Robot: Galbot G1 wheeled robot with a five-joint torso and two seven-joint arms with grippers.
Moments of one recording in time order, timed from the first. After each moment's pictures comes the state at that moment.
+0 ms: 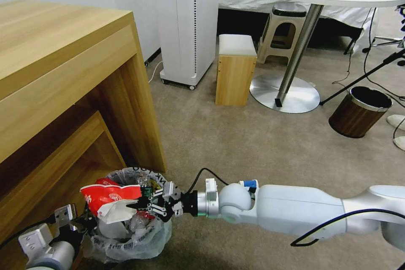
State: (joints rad) left arm 1.81 -1.37 -0.90 -2.32 -0.71 0.63 -0.23; right arm -0.19 1.03 -1.16 1.65 1.00 0.34 -0.33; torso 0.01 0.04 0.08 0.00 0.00
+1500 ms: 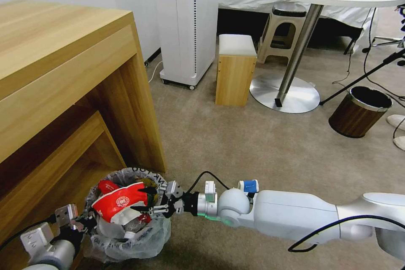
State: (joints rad) left arm 1.80 -1.36 -0.90 -2.29 -0.71 0.63 -0.23; right arm -0.24 0.99 -1.09 1.67 0.99 0.32 -0.25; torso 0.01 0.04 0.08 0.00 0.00
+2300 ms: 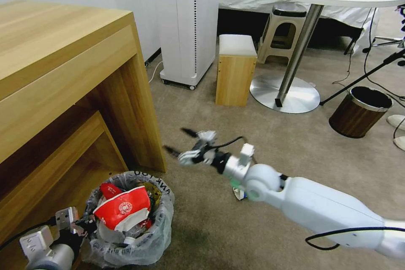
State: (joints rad) left arm 1.84 -1.34 -0.88 -2.32 -0.69 0.63 -0.22; right arm -0.48 0.79 -0.54 1.78 1.01 0.23 -0.05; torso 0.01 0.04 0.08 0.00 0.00
